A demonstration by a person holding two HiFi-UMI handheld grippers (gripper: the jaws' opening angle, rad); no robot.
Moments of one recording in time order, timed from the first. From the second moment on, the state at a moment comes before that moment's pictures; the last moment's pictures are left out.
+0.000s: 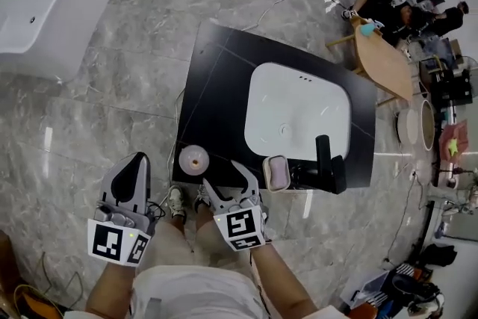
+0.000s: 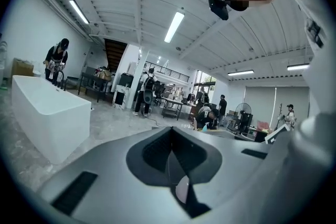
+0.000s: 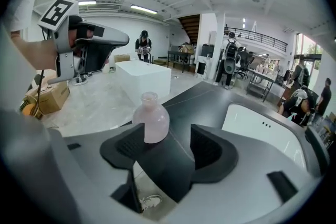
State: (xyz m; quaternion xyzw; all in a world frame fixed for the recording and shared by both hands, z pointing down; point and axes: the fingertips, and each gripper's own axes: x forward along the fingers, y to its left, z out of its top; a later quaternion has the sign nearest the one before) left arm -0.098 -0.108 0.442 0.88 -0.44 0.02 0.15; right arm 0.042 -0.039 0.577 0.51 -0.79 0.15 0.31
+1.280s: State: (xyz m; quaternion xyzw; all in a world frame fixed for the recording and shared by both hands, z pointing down) left arm -0.091 -0.113 0.263 0.88 -0.47 -0.06 0.03; right arm 0.189 -0.069 0.332 0.65 -0.75 0.11 0.04
